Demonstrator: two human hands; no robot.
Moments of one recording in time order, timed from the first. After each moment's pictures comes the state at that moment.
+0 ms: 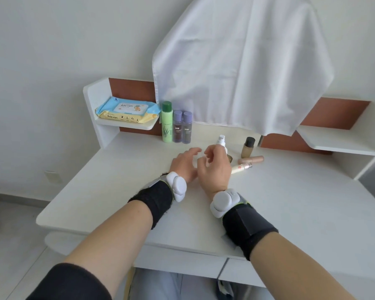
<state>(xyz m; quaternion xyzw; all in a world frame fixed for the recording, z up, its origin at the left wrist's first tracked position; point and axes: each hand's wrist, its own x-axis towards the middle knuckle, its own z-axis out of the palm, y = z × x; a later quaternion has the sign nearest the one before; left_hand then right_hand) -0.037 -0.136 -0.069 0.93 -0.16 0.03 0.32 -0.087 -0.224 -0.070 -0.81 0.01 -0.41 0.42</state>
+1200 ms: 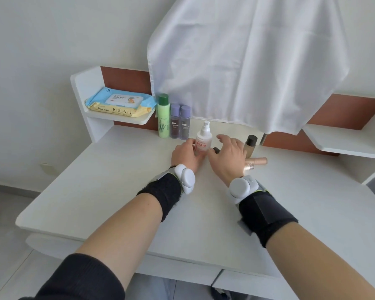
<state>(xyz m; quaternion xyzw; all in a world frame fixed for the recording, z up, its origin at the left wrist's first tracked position) -0.015 -0.163 -0.072 0.90 -0.07 0.08 0.42 -0.051 -0.279 -0.060 -0.92 0.09 -0.24 0.28</state>
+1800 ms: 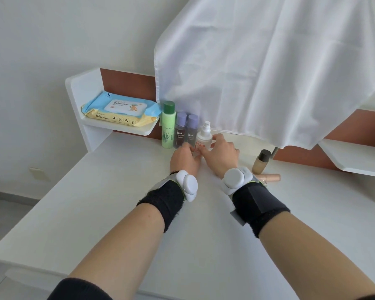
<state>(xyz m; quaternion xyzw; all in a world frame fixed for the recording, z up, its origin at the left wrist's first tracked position) 0.029 -0.151 -0.073 0.89 -0.01 0.10 0.44 0.030 -0.260 -0.054 -0.95 0.10 -0.16 0.27</state>
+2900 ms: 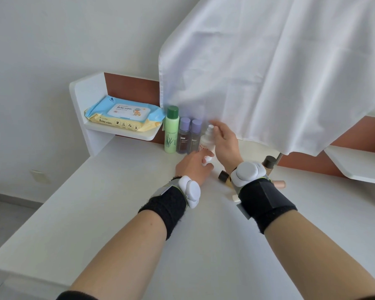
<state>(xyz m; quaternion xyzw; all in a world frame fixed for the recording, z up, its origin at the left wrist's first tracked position) 0.027 -0.151 -0.067 0.92 -0.11 0.02 0.38 0.048 -0.257 -0.029 -0.82 0.01 -0.19 0.55</state>
